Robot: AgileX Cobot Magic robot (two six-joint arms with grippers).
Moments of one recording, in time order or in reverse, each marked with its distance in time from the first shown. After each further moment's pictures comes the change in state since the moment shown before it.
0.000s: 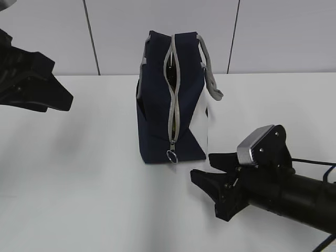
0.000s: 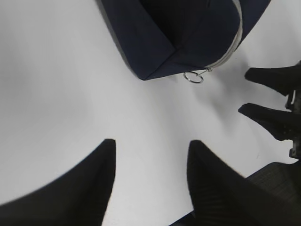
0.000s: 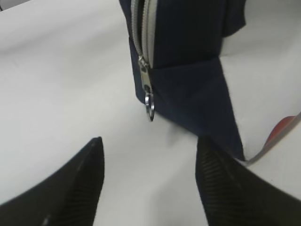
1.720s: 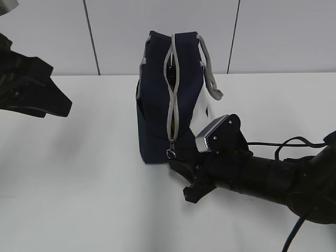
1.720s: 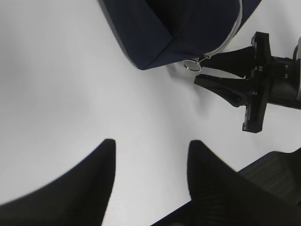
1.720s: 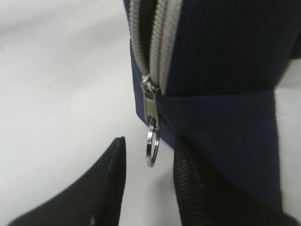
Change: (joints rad) left arm 0.000 0.001 0.000 0.001 0.035 0.005; right arm 0.066 0.148 -0.248 -0.025 0.134 0.002
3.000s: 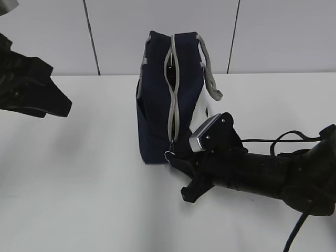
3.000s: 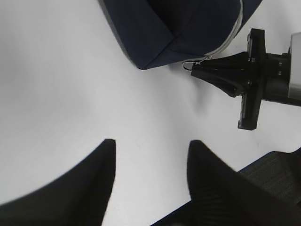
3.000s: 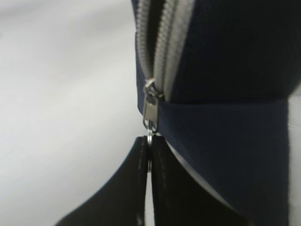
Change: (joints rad) left arm 0.000 0.000 0.000 0.001 -0.001 0.000; right arm 0.002 0.000 -0.042 -0.041 0.077 0.008
